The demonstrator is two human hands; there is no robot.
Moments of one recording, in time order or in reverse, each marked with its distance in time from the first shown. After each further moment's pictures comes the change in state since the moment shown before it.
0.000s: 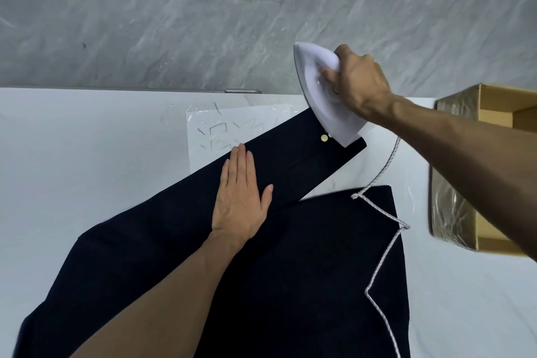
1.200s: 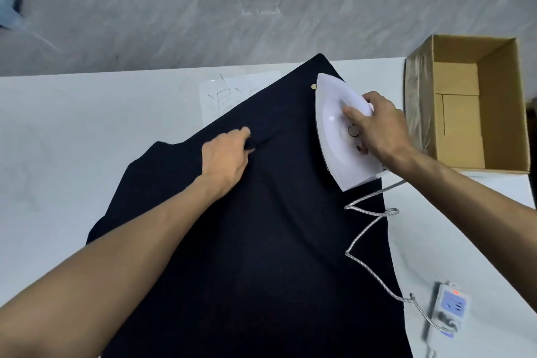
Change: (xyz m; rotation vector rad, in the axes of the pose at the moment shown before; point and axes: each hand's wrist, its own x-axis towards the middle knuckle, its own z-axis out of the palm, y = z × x) left_hand -0.054 -0.008 -0.089 -0.144 -0.020 -0.022; right_hand -0.234 0.028 -0.029 0.613 0.038 0.282
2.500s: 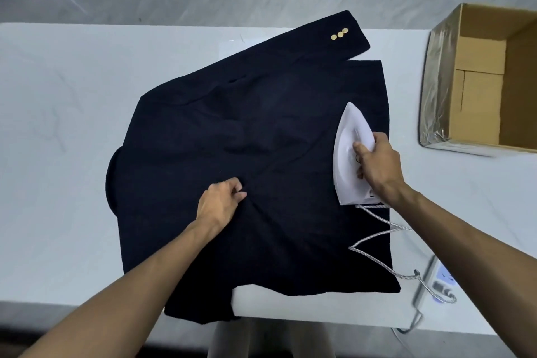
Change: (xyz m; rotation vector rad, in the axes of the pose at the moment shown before) left_hand -0.172 -0.021 0.053 -0.366 -0.301 -0.367; right_hand -0.072 0.099 0.044 -0.027 -0.077 0.223
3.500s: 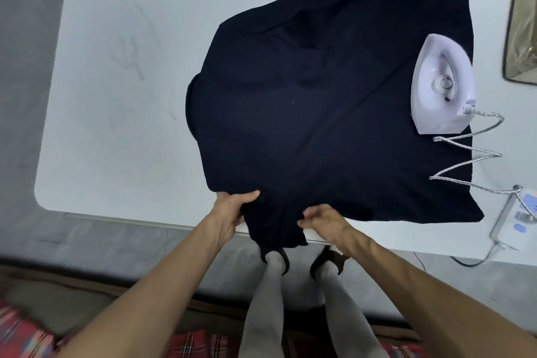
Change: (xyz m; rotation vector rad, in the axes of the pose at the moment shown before) left_hand -0.140 -0.176 0.003 -1.197 -0.153 -0.583; right_hand -0.259 0.055 0.215 0.076 -0.739 0.280
